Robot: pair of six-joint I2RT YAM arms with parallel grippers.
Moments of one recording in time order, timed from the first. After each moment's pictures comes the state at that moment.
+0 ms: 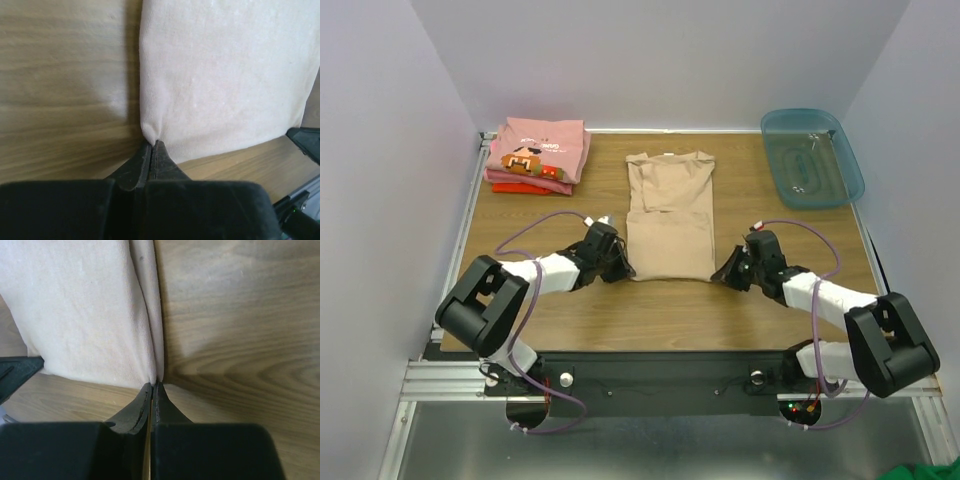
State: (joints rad) left arm -0.60 1.54 0.65 0.06 0.09 -0.86; right arm 0.37 1.28 0.46 0.01 -0.20 0.83
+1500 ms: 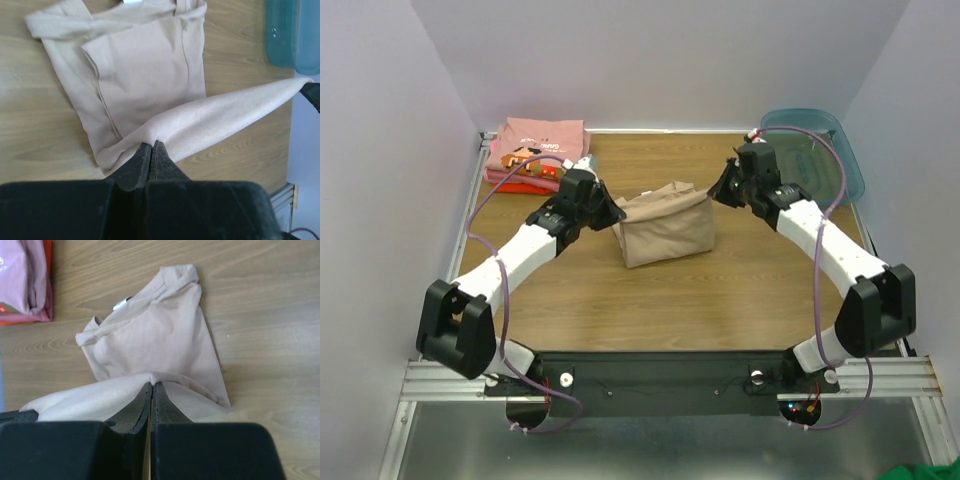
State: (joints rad) left arm -0.48 1.36 0.99 -0.22 0.08 -0.75; right arm 0.37 1.45 1.22 -0.37 0.06 0.64
